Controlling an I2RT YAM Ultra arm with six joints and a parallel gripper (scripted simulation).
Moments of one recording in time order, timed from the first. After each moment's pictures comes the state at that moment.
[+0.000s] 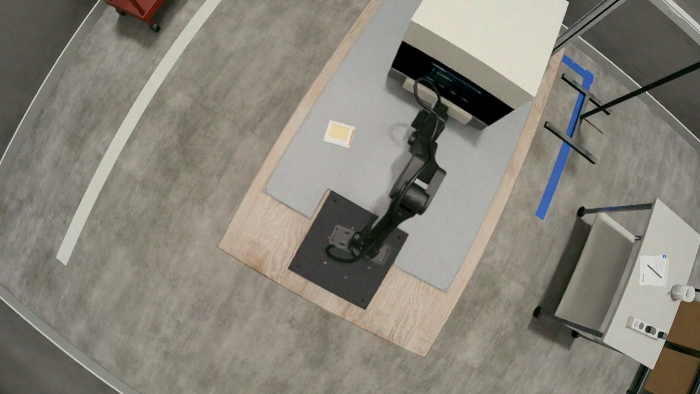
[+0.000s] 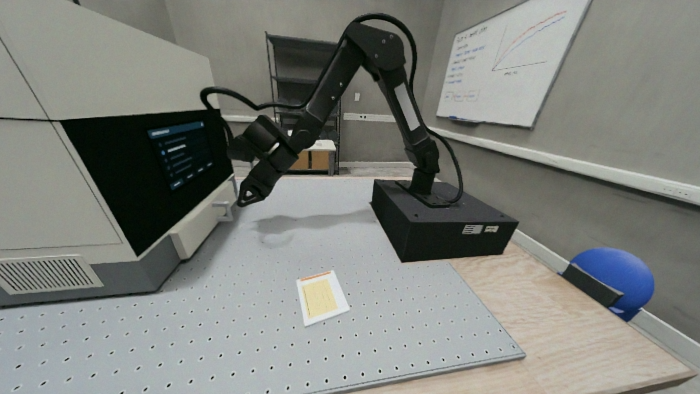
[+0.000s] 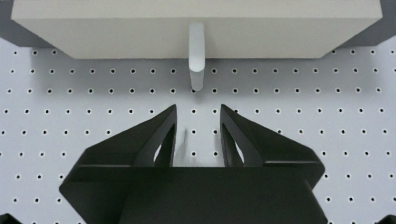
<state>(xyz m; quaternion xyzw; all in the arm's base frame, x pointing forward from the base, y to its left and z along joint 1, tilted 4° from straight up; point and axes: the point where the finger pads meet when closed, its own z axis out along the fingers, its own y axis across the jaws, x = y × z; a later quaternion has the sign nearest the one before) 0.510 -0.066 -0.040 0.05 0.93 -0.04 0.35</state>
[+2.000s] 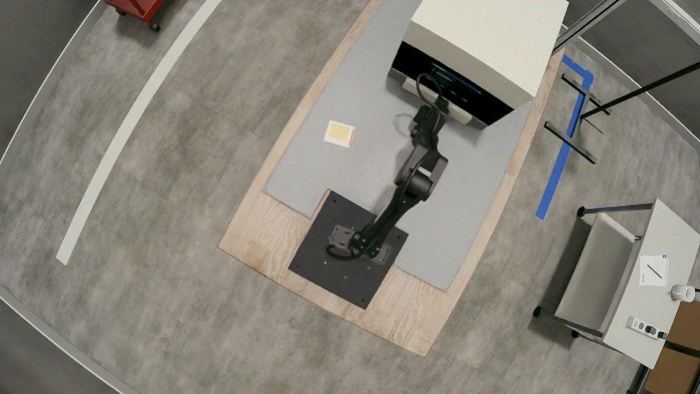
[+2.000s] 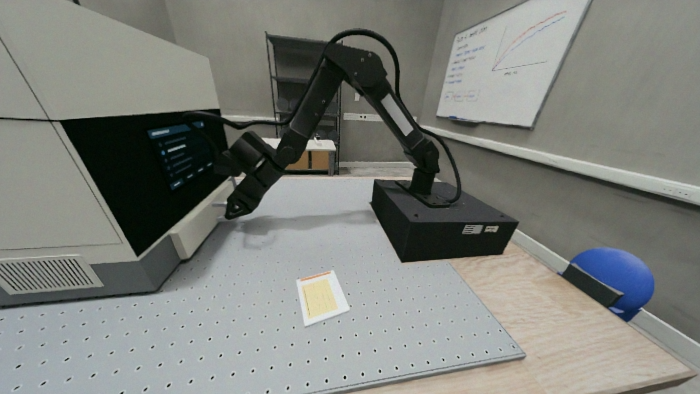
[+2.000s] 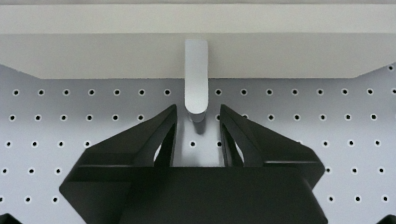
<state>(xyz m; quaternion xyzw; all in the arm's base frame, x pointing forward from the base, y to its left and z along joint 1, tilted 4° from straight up) 0.544 -0.071 -0.080 0.05 0.93 -0.04 0.35</state>
